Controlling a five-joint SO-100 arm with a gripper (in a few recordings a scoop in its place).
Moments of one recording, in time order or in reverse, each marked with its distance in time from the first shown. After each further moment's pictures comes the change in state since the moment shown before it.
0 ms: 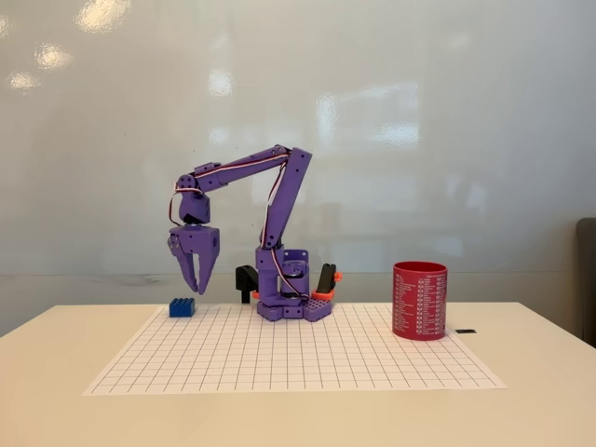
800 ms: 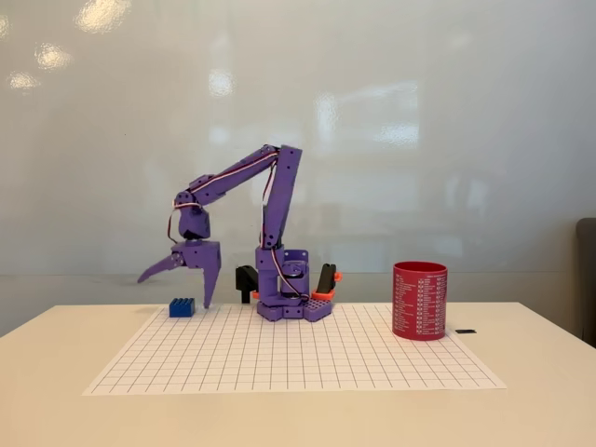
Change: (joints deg) arm 1.4 -8.6 4.8 -8.3 -13.6
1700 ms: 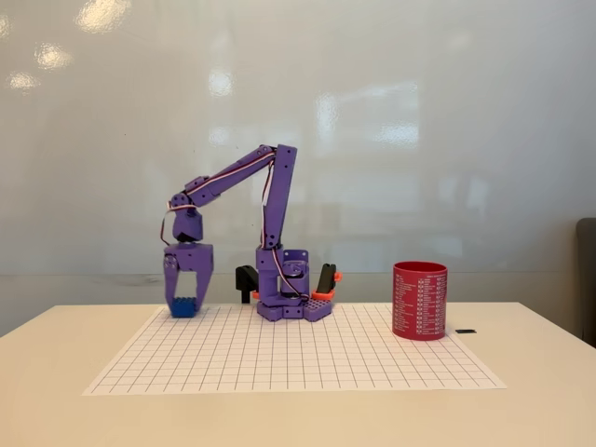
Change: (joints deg) arm -4.6 -1.1 -7.0 0.4 1.7
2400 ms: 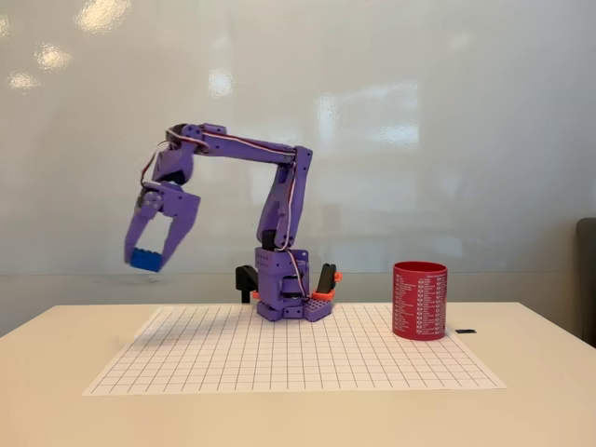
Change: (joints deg) arm -47.0 6.1 -28.6 21.4 9.1
